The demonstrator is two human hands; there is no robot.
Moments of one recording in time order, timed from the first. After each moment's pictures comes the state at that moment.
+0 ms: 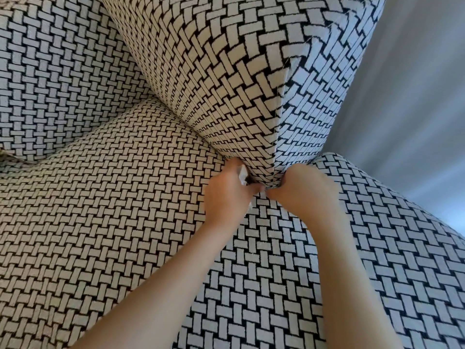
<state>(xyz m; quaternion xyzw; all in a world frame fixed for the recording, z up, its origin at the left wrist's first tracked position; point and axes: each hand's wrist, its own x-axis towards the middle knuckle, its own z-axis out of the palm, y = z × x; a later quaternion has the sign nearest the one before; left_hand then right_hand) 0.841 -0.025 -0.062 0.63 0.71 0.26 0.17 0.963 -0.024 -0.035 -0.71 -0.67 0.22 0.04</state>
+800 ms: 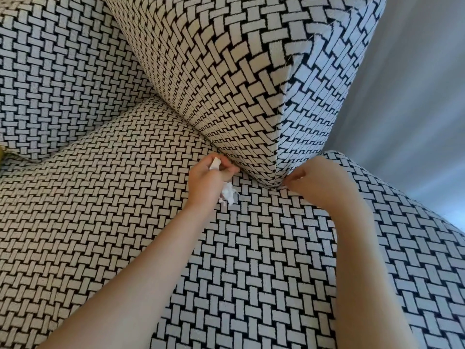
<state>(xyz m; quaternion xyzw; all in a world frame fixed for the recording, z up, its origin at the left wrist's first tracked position) 0.811 -0.016 -0.050 0.36 0.63 0.47 0.50 0.989 -0.014 -0.042 -0.69 -0.66 0.27 0.09</state>
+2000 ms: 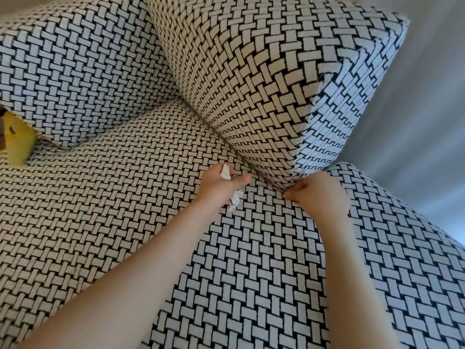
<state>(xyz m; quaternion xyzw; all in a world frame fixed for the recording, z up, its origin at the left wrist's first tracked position) 0.794 -0.030 -0.038 0.37 0.69 0.36 0.50 0.965 -0.018 -0.061 -0.76 -0.59 0.25 0.10</state>
